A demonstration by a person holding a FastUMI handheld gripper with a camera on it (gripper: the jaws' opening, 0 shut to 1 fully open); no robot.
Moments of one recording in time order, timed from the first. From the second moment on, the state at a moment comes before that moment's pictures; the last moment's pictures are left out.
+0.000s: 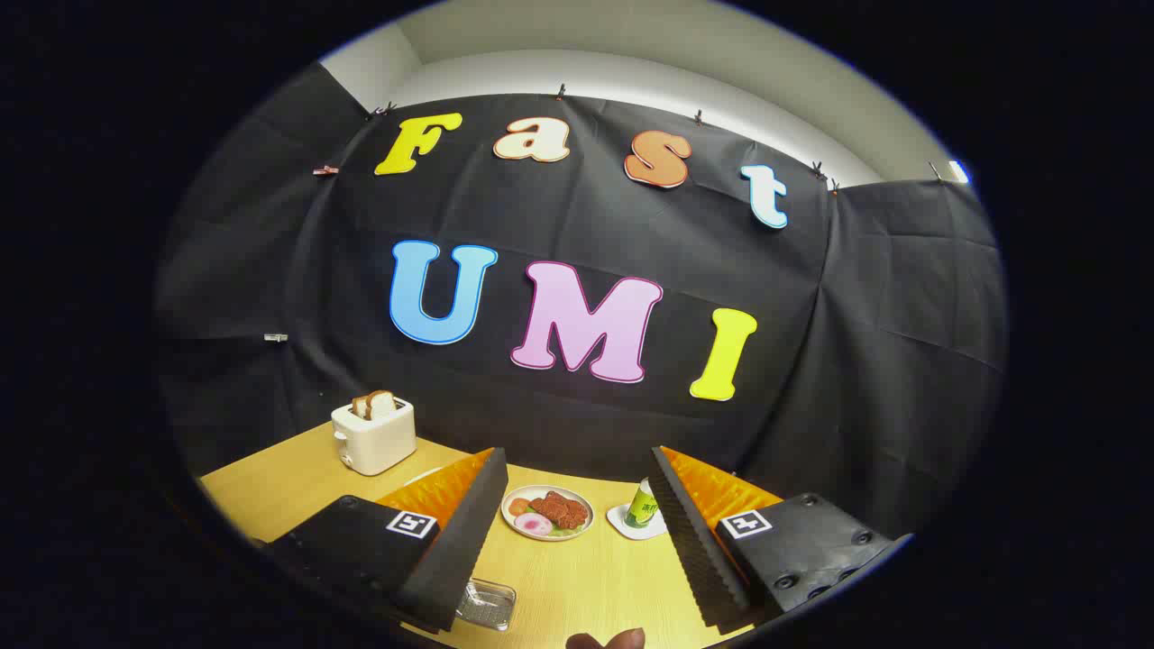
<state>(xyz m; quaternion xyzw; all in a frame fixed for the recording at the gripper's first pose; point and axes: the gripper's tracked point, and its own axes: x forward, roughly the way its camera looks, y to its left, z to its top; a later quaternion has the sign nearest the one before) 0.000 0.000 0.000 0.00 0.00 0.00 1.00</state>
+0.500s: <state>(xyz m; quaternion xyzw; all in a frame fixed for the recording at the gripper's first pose) 0.008 -0.011 -0.010 0.00 0.01 -0.01 1.00</state>
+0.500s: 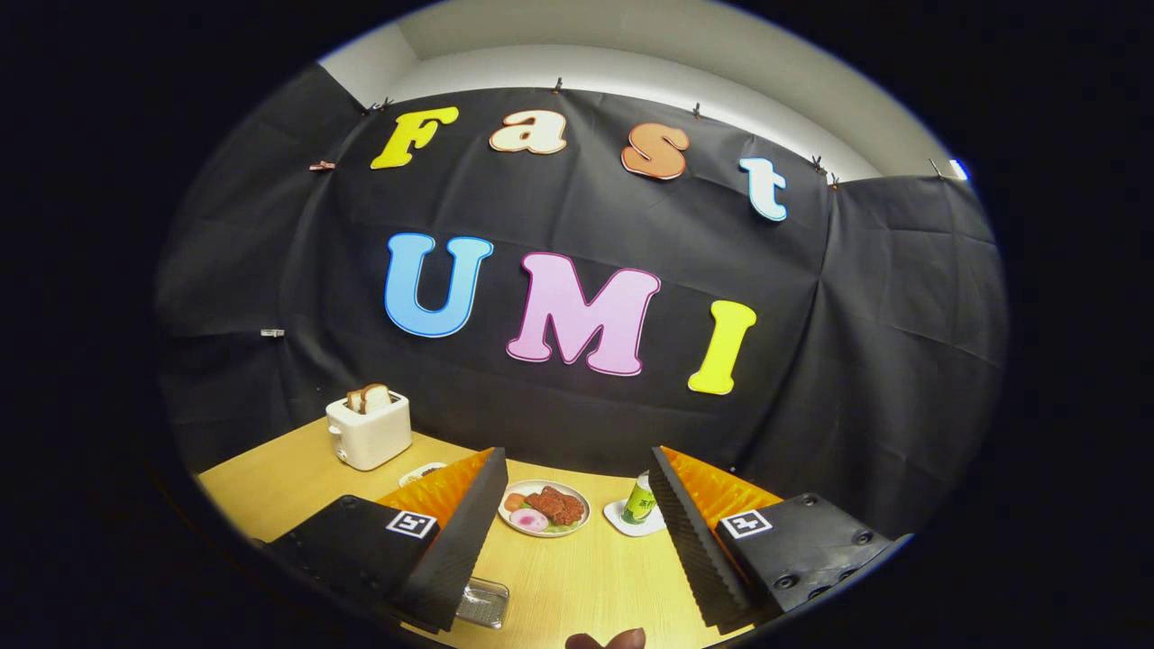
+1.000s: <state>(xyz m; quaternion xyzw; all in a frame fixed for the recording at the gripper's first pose) 0.011 0.009 -0.016 0.01 0.03 -0.02 1.00</state>
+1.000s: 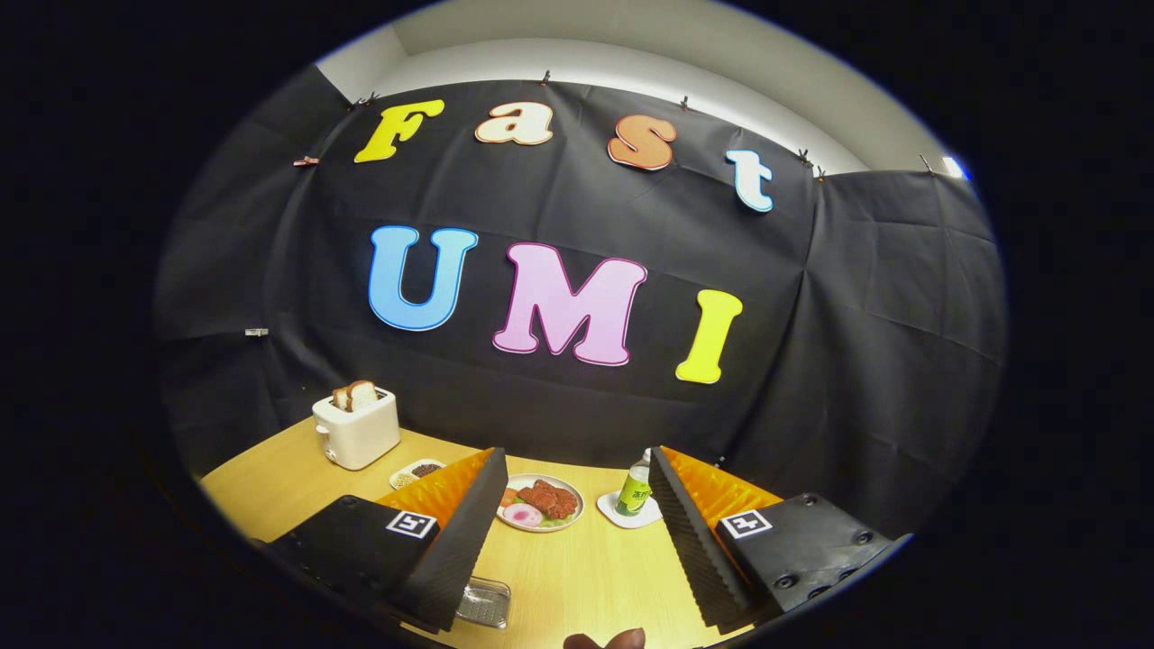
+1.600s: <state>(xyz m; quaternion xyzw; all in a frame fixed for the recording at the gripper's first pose) -0.034 0.260 -0.187 0.14 0.44 0.18 0.87</state>
